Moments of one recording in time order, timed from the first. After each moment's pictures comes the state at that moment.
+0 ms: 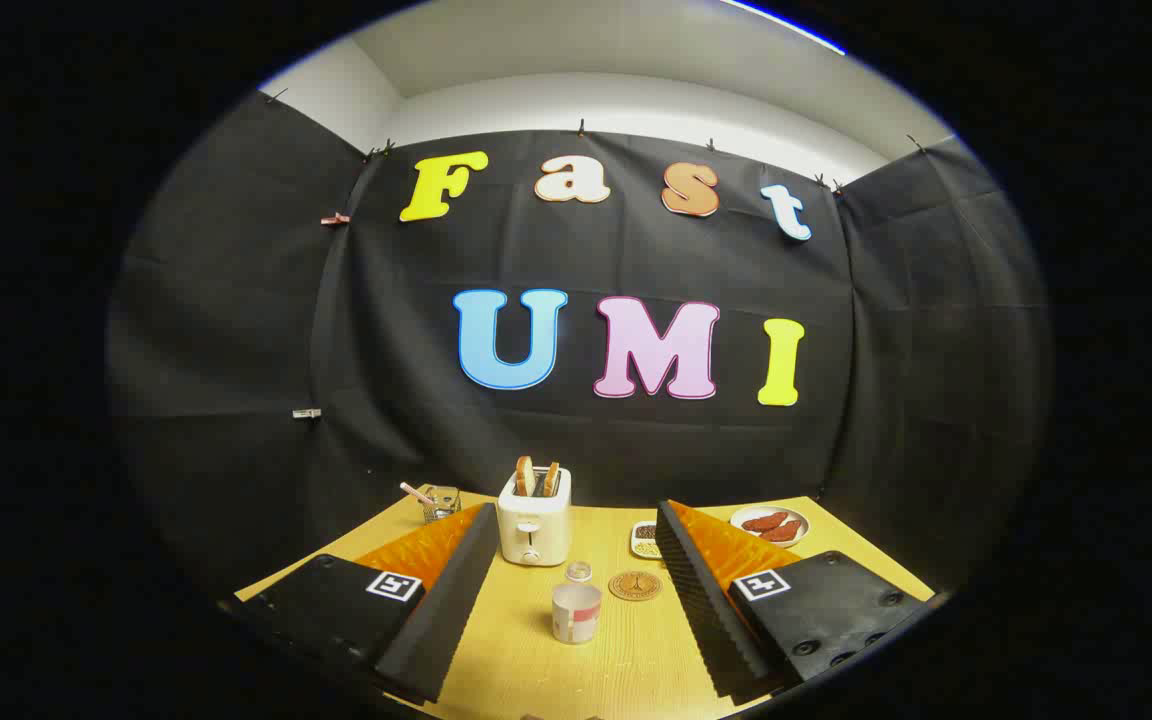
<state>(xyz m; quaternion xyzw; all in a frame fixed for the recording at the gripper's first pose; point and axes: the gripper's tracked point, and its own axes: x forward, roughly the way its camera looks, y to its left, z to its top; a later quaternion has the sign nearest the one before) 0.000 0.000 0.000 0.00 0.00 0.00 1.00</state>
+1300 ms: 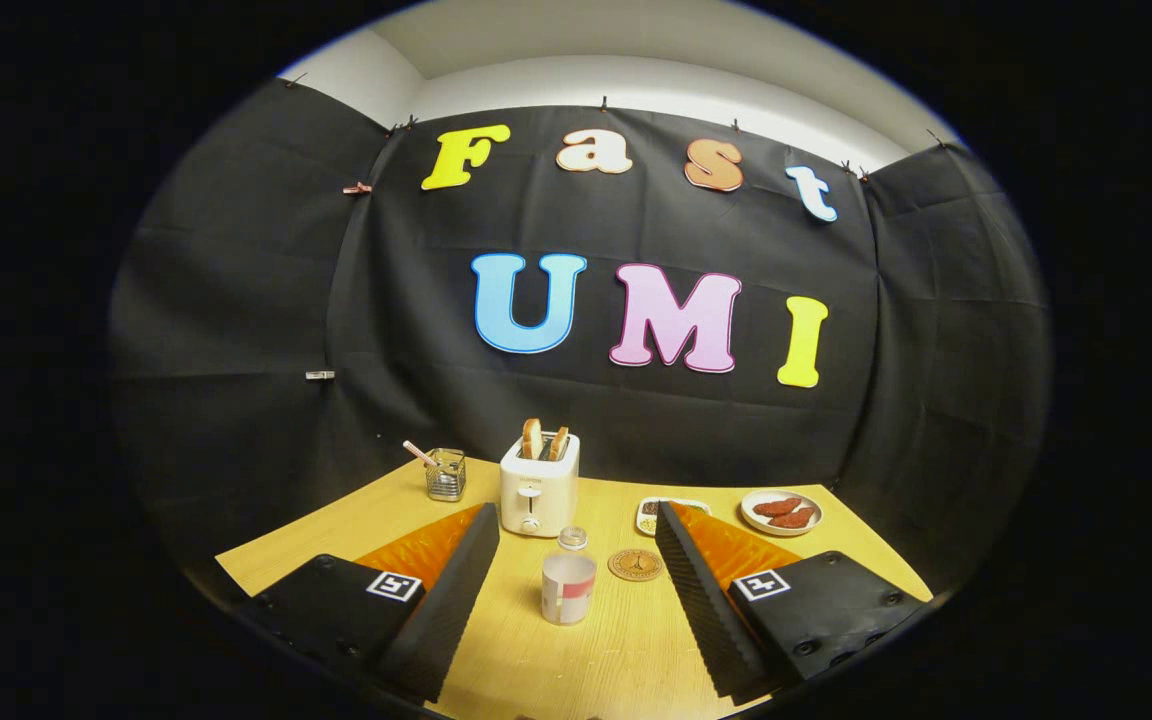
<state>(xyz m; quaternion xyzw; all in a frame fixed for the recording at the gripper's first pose) 0.010 -0.008 -0.055 -0.04 0.04 0.03 1.00</state>
